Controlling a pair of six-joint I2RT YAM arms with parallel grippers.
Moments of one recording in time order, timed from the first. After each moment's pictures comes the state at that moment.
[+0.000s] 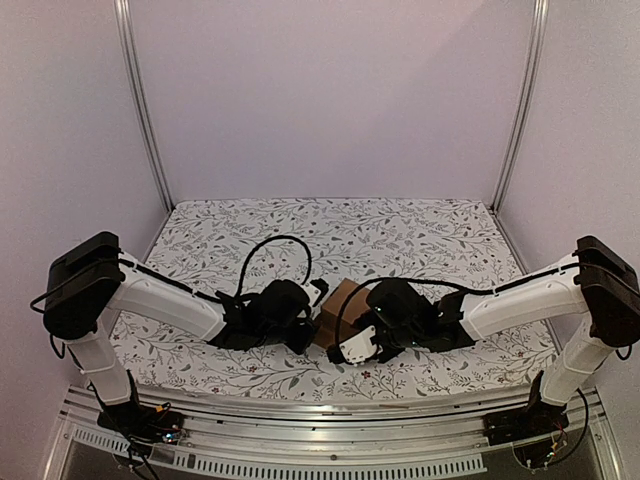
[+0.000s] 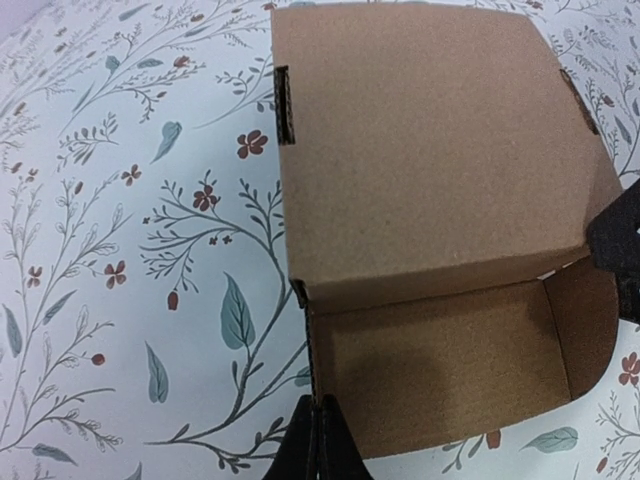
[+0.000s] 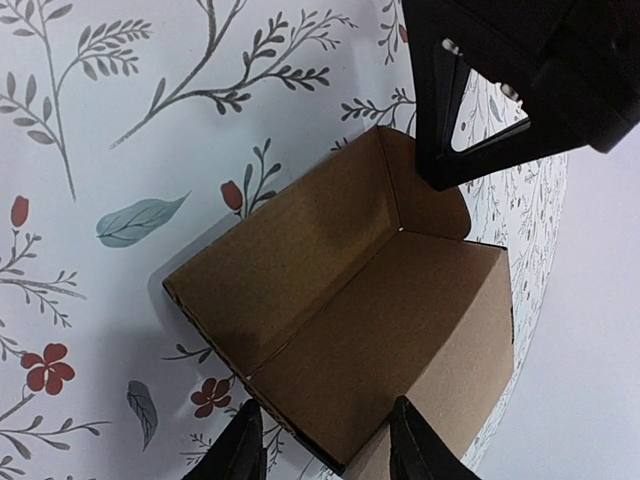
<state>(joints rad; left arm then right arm) -1.07 1.77 0.83 0.14 -0.31 -0.23 1.10 1.65 0.83 -0.02 0.18 -1.08</state>
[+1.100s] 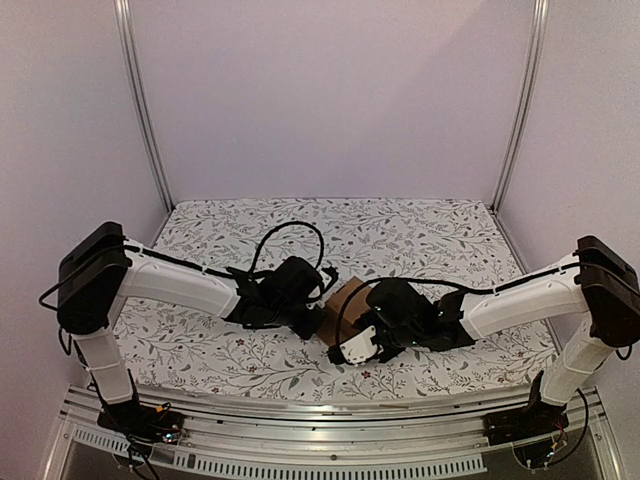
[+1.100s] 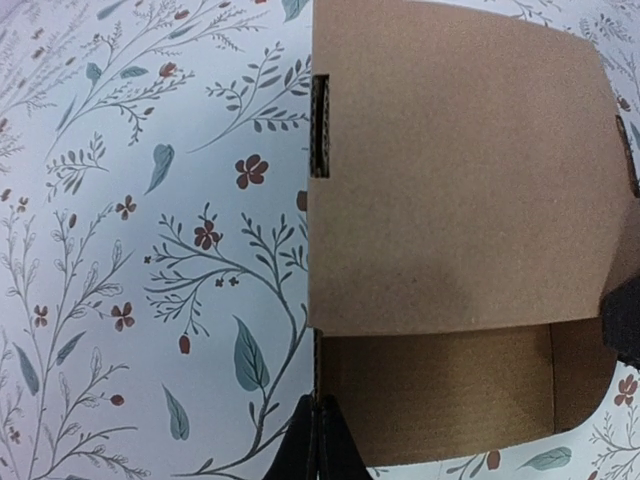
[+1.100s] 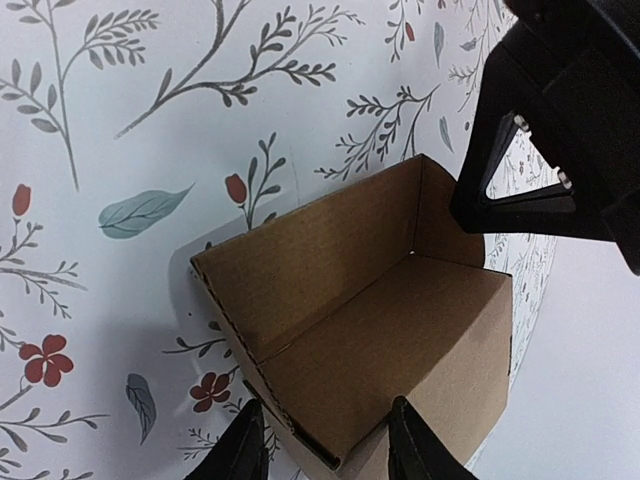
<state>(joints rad) -1.01 1.83 1.04 -0.11 -0.22 -0.19 1.10 1.65 0.83 -0.03 0.18 -1.10</state>
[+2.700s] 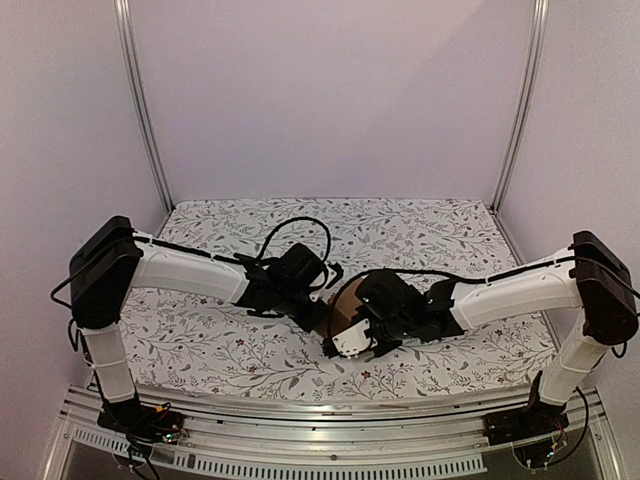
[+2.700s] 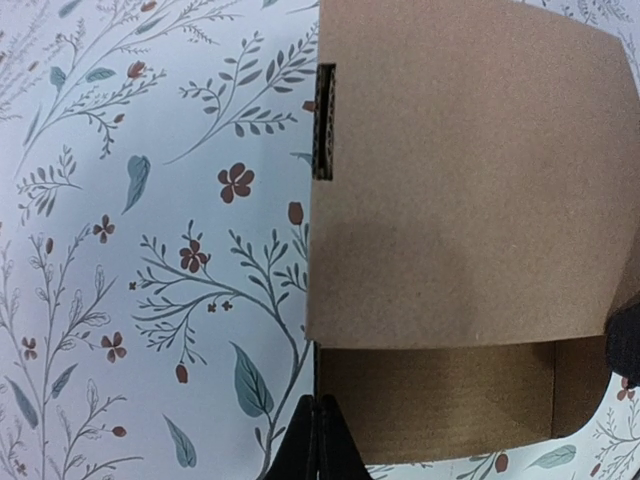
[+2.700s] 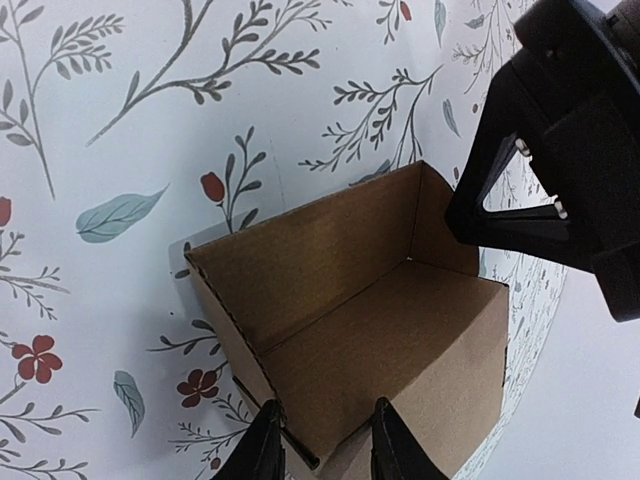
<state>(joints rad) -0.96 1.90 1.16 -0.23 -0.11 -0.13 1.09 1.69 0.95 -0.17 0.20 -1.05</state>
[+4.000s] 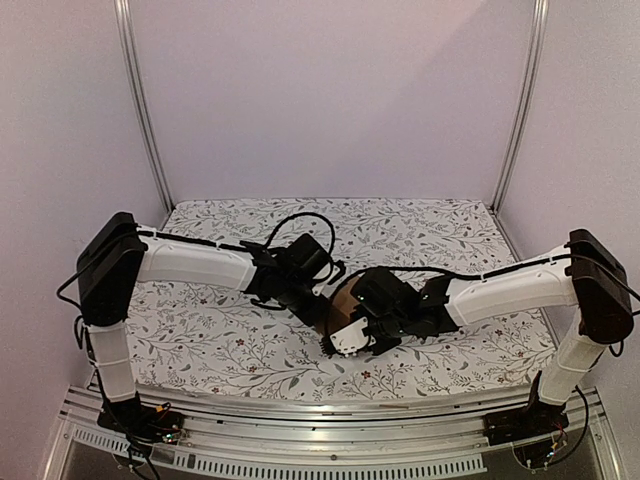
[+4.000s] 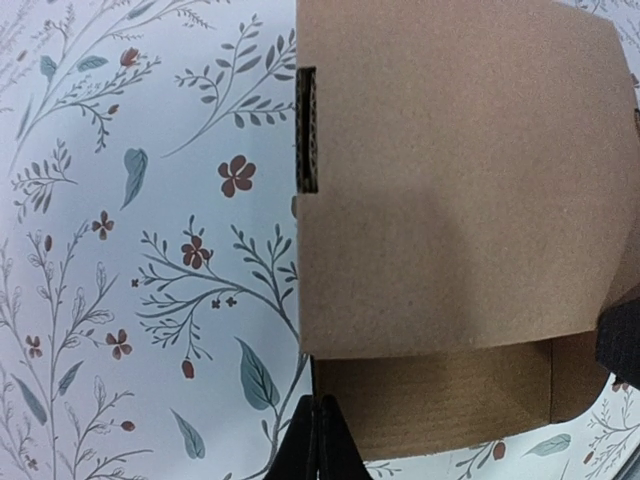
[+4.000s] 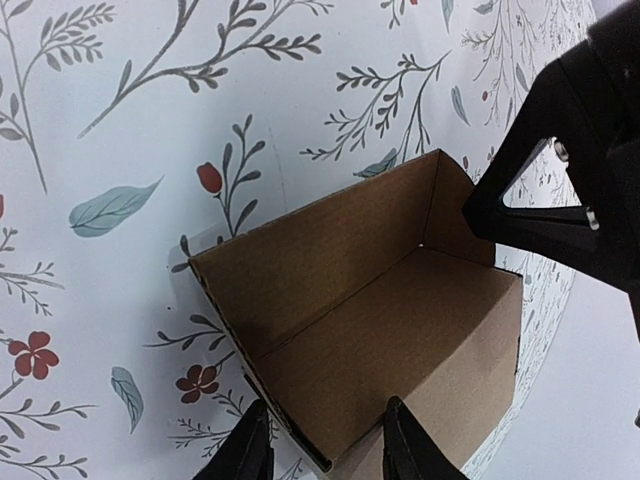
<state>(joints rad) -0.95 1.94 1.27 -0.38 -0.08 -0.11 1.09 1.72 1.00 -0.25 0.21 -1.03</state>
